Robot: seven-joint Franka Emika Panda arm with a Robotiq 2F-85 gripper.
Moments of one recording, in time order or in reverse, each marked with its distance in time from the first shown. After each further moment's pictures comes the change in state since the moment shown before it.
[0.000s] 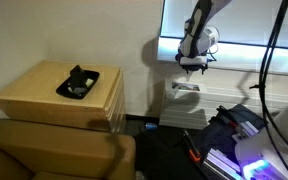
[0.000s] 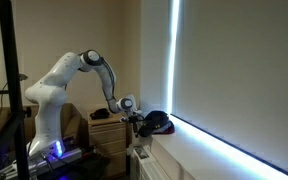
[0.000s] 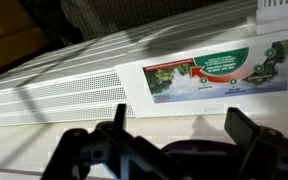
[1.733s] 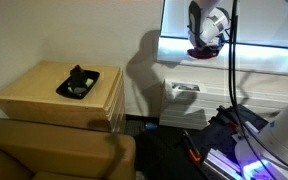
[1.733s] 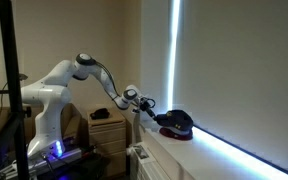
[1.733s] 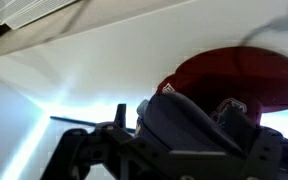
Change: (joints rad) arm 0.431 0.232 -0.606 0.037 0.215 0.178 -0.008
